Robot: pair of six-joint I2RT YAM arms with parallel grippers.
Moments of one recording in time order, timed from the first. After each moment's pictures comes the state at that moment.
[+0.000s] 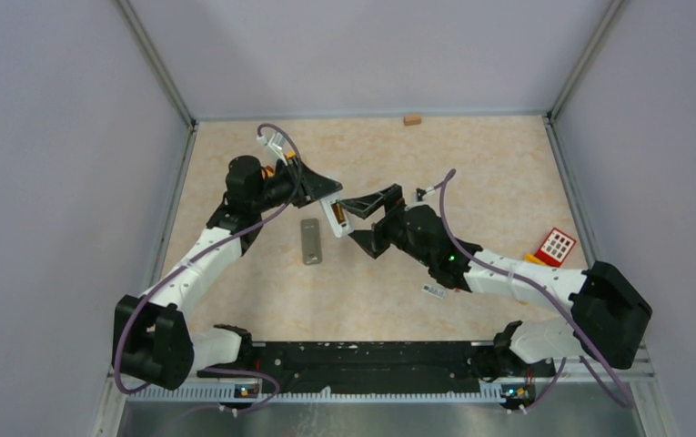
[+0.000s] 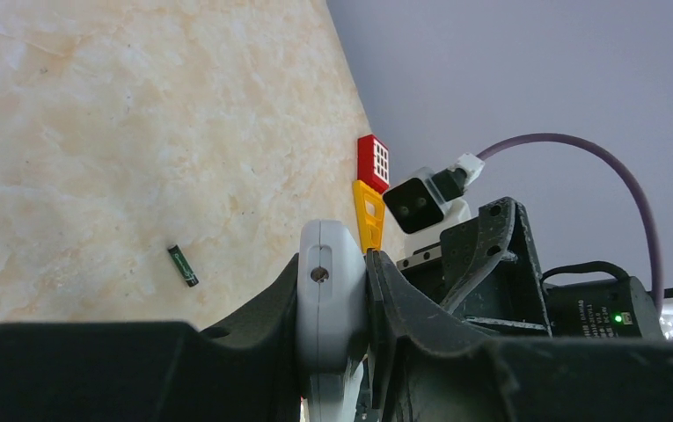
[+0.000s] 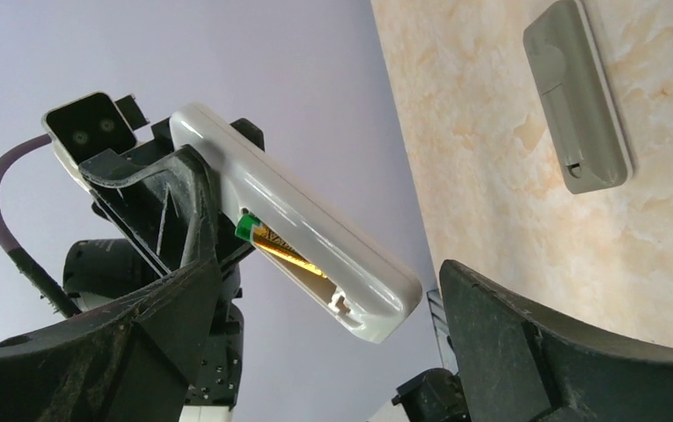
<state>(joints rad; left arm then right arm) -0.29 1.23 0.85 0.19 0.67 -0.87 0.93 1.28 0.73 0.32 0.15 1.65</state>
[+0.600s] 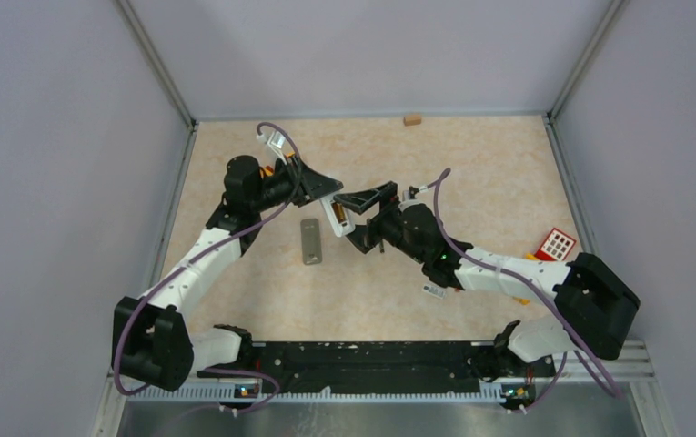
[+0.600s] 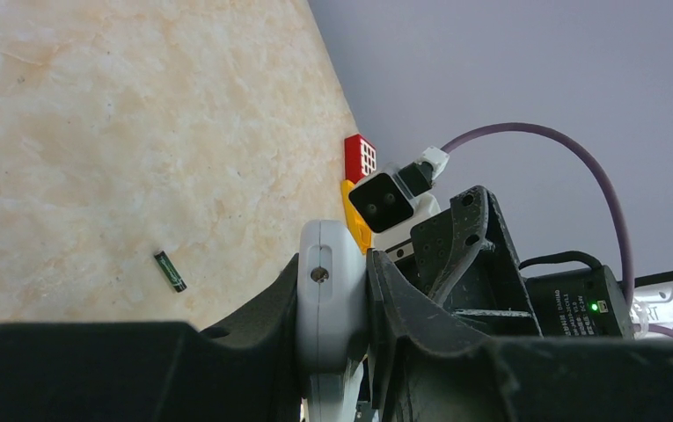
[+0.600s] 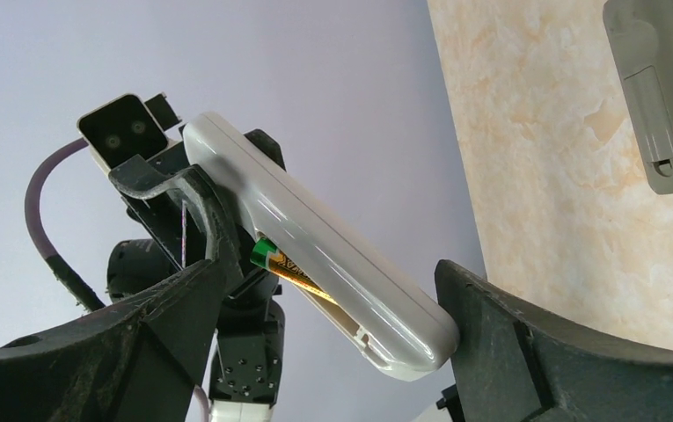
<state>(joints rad) -0.29 1.23 0.85 0.23 0.70 -0.90 0.93 1.37 0.74 0.50 0.12 1.73</state>
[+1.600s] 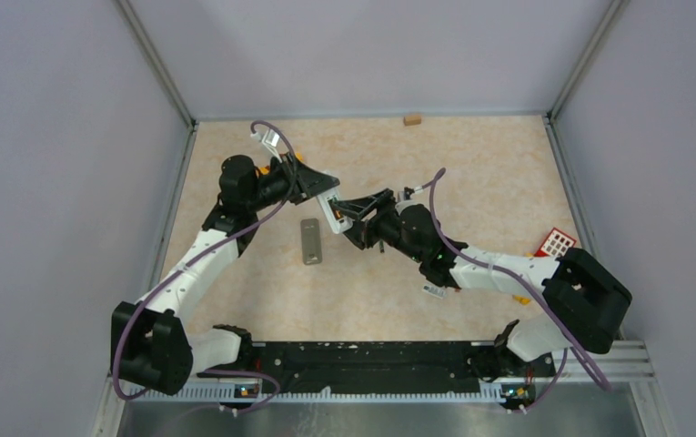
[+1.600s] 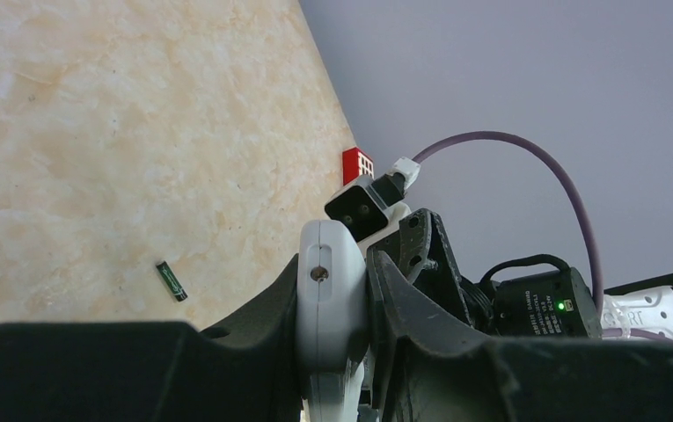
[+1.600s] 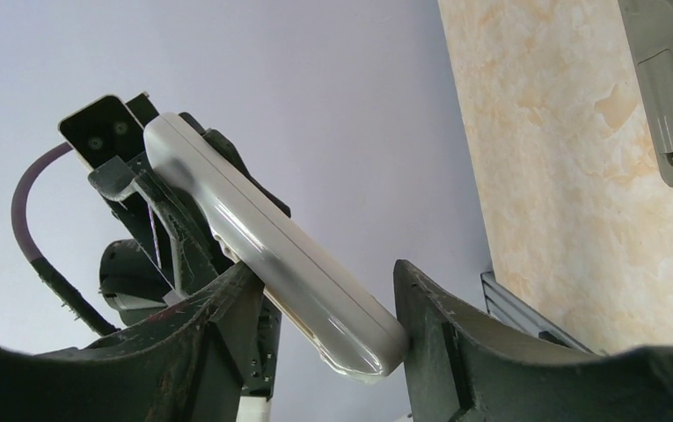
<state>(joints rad) -0.28 1.20 0.85 0.24 0.69 -0.90 0.91 1.42 0.72 0.59 0.06 1.75</state>
